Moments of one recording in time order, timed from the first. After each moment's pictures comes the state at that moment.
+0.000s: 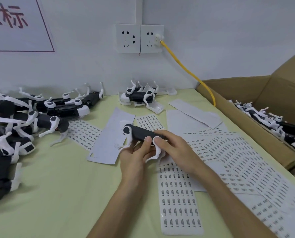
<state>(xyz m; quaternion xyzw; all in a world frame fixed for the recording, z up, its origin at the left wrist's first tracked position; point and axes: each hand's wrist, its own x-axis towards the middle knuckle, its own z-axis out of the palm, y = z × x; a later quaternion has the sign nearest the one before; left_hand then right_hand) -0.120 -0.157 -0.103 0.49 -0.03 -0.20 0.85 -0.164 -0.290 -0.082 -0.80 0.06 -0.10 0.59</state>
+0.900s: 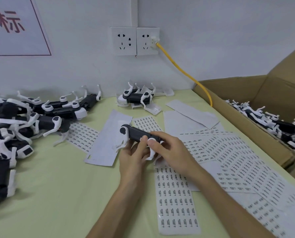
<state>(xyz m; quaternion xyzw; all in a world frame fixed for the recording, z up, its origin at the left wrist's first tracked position) -0.119 -0.157 -0.104 0.52 -0.07 -0.18 0.83 -0.165 -0.284 -0.082 -0.81 0.08 -0.12 0.57</state>
